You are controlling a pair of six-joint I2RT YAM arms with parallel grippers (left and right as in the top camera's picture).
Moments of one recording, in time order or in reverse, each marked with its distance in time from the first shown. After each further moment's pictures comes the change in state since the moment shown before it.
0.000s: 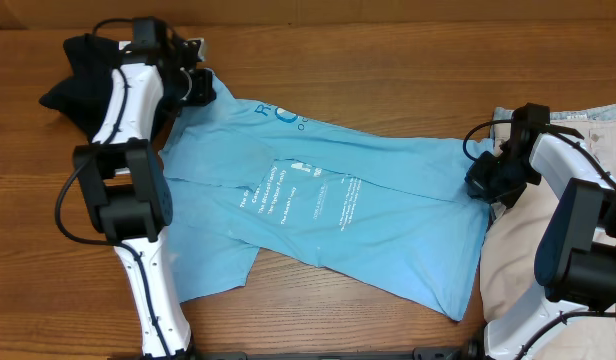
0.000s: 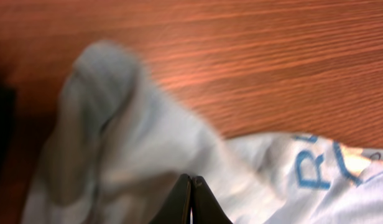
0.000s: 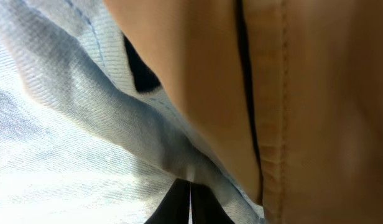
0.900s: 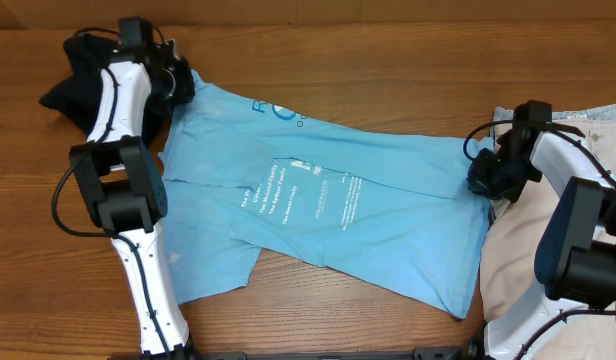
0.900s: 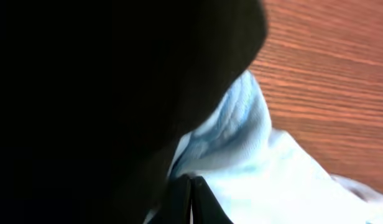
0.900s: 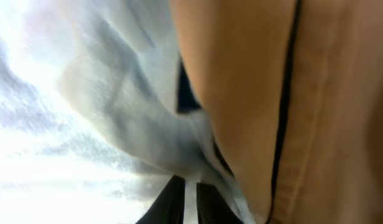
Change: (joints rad) left arm 0.069 0.122 0.205 -0.127 -0.123 -0.226; right arm -0.002 0.018 0.049 0.002 -0.005 -0.167
